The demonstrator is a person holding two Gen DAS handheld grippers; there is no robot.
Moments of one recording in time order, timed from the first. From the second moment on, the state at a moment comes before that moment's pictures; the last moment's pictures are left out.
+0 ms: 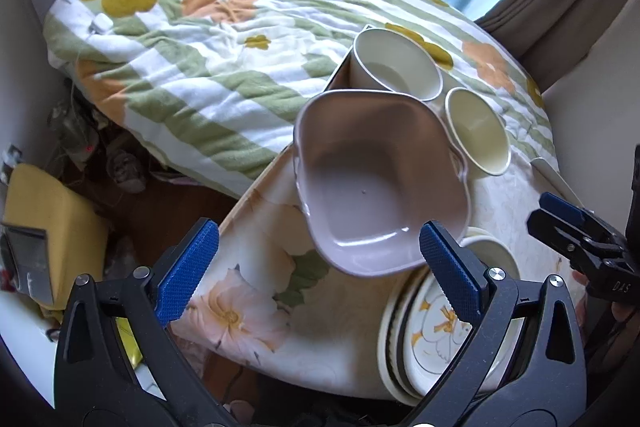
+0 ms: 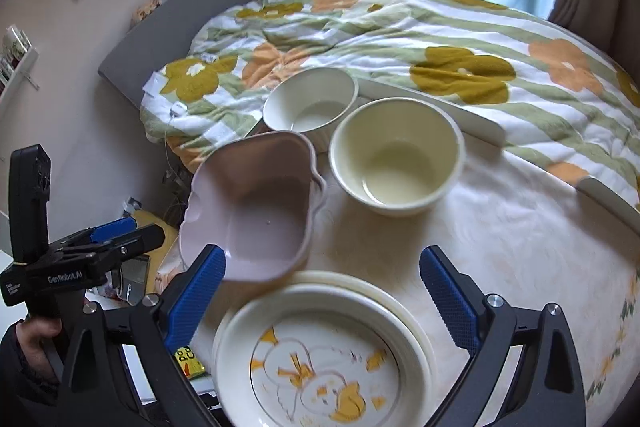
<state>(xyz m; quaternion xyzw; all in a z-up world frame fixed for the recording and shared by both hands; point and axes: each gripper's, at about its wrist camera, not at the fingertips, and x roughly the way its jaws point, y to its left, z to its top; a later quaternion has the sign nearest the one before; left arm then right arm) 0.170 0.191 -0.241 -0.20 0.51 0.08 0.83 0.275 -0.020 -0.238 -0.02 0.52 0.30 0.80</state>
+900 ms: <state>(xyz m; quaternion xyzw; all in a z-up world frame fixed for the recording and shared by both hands) 0.221 0.197 -0.293 -0.16 0.54 0.03 0.83 0.311 0.046 -0.308 -0.03 0.57 0.31 0.76</state>
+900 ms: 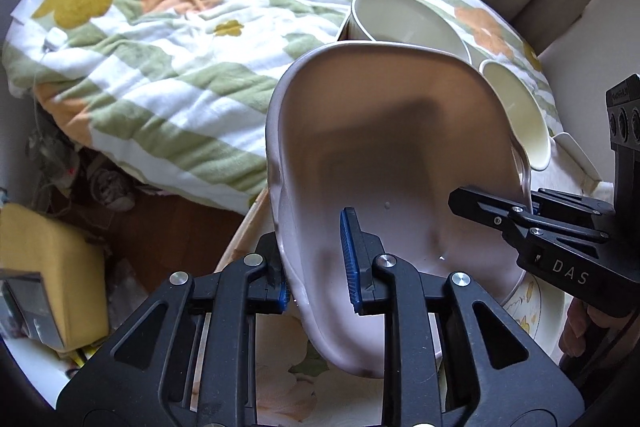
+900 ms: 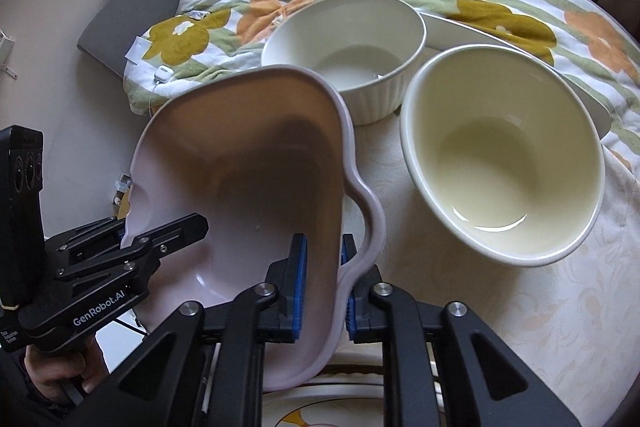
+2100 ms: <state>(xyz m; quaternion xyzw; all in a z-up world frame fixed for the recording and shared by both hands) 0.159 -0.194 -0.199 -0.07 0.52 -0.16 0.83 0.152 -0.314 -0.218 0.11 0.51 0.12 0.85</state>
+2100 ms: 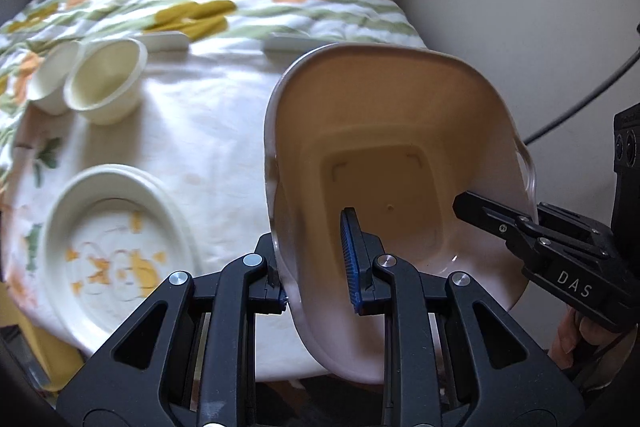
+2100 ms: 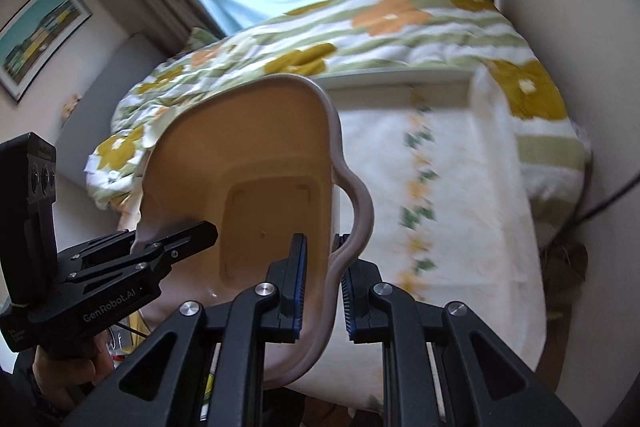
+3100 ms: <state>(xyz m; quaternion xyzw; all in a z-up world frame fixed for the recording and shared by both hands) 0.189 -0.262 -0.294 -0.01 0.58 -0.16 0.80 0.167 -0.382 -0.312 0.18 0.55 0.09 0.81</state>
